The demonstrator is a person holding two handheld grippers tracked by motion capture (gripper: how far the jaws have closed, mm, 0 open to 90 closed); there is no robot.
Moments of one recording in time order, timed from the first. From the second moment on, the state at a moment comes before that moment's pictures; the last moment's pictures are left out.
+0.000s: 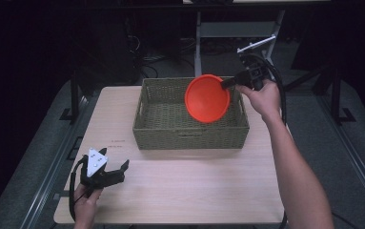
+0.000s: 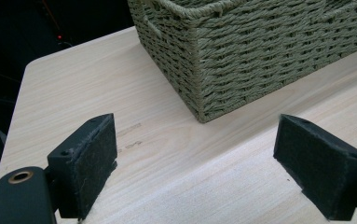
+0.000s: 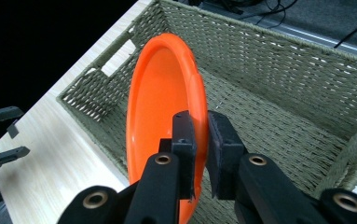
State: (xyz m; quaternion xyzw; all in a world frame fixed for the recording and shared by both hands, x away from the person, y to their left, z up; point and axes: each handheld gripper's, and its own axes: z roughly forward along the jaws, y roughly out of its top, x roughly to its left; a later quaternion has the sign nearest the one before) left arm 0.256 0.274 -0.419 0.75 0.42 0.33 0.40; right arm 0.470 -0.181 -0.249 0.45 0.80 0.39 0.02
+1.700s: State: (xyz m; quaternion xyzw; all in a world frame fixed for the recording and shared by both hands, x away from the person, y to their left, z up) left arm 0.256 0.274 -0.420 0.75 0.42 0.34 0.40; right arm 0.496 -0.190 -0.306 0.51 0.77 0.39 0.00
